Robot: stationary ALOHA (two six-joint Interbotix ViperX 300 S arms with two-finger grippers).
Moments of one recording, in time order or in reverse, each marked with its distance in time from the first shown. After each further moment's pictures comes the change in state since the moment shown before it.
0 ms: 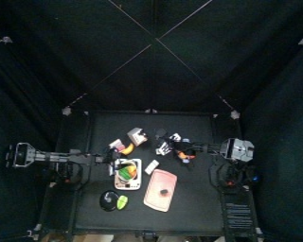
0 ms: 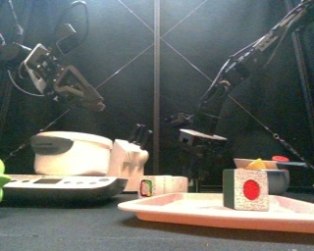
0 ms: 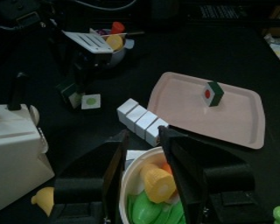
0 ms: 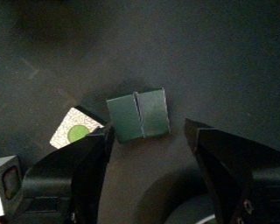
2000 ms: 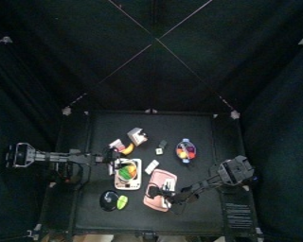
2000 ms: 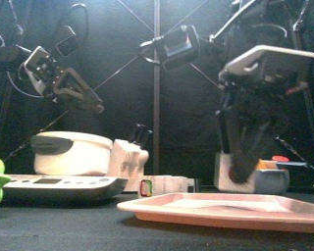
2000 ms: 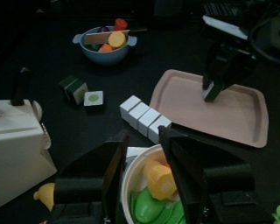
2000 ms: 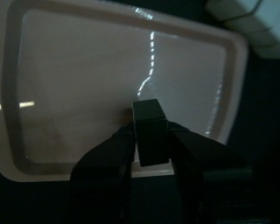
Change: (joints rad) left arm 0.011 0.000 0.008 -0.002 0.000 0.000; right arm 0.719 0.063 -0.140 0.018 0.353 -0.015
